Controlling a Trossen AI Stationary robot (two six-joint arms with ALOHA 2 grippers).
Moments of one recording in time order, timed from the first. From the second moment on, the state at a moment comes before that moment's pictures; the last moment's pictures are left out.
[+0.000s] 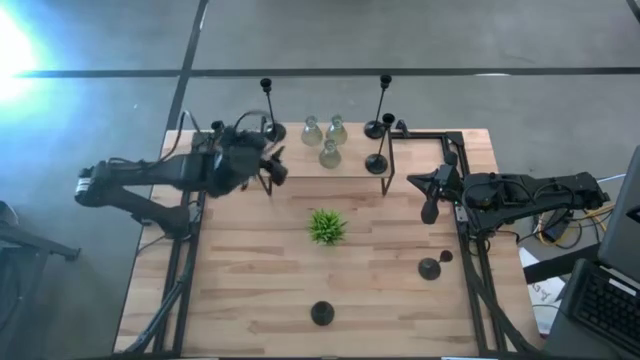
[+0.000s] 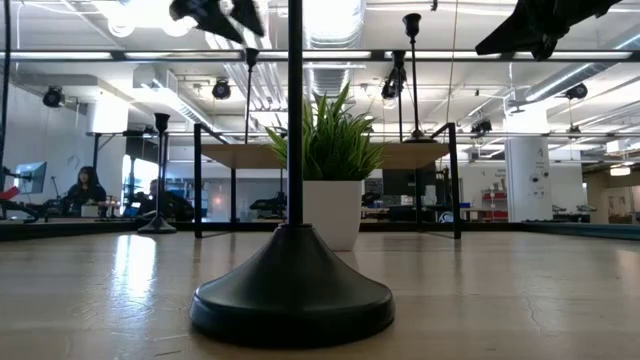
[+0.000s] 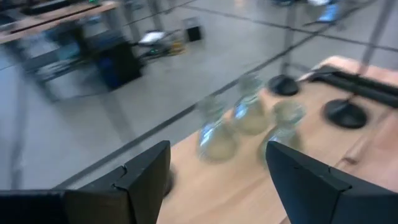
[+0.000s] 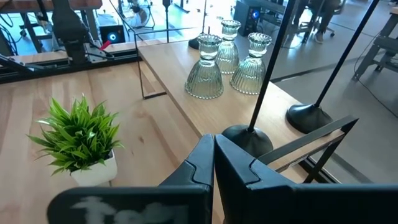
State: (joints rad) left arm 0.04 1.17 1.23 -0.55 -0.87 -0.29; right arm 0.14 0.60 0.68 -0.47 0.59 0.20
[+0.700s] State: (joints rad) left arm -0.10 1.06 0.57 0.40 -0.42 -0.12; right arm 0.14 0.60 0.68 -0.47 0.57 0.17
